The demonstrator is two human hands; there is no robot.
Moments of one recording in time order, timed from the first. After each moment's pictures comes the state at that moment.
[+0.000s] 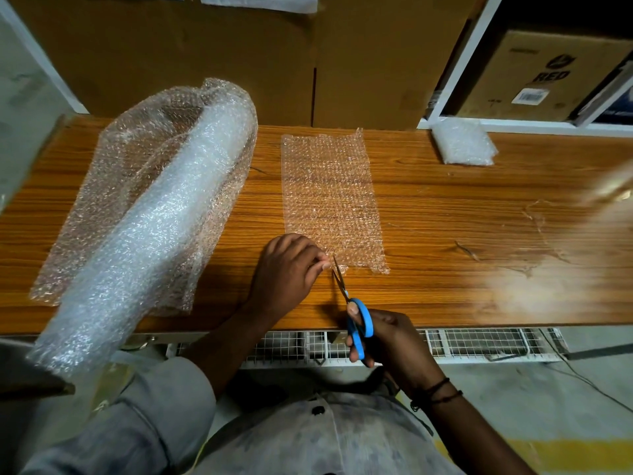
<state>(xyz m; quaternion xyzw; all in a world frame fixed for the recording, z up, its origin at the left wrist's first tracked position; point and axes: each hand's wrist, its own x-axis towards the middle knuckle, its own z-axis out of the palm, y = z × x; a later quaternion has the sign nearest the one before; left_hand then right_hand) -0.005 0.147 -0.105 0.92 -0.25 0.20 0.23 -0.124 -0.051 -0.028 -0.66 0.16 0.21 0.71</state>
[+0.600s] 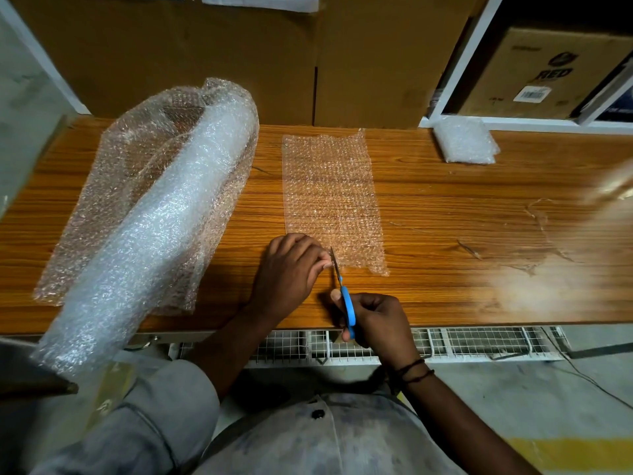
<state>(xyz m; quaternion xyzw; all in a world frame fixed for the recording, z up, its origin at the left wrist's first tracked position) -0.008 0.148 -0.100 0.92 -0.26 0.21 0.20 -0.100 -0.028 -0.040 -0.74 0.19 0.15 0.63</state>
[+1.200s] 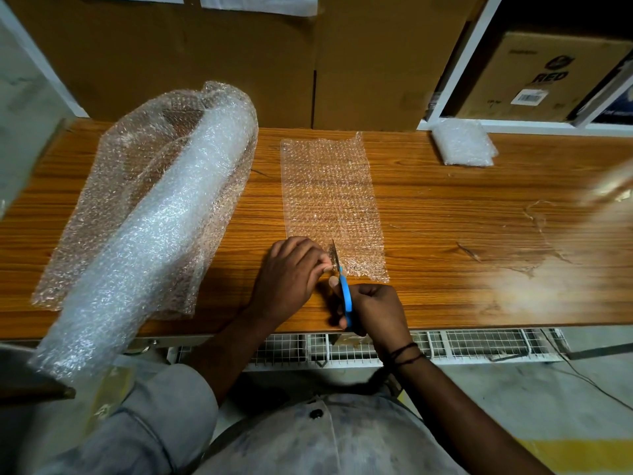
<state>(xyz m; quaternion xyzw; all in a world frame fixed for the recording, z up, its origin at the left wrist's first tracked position) -0.008 0.148 -0.097 0.92 -0.27 0.20 0.21 -0.080 -0.022 -0.035 -0.73 0.22 0.15 0.63</state>
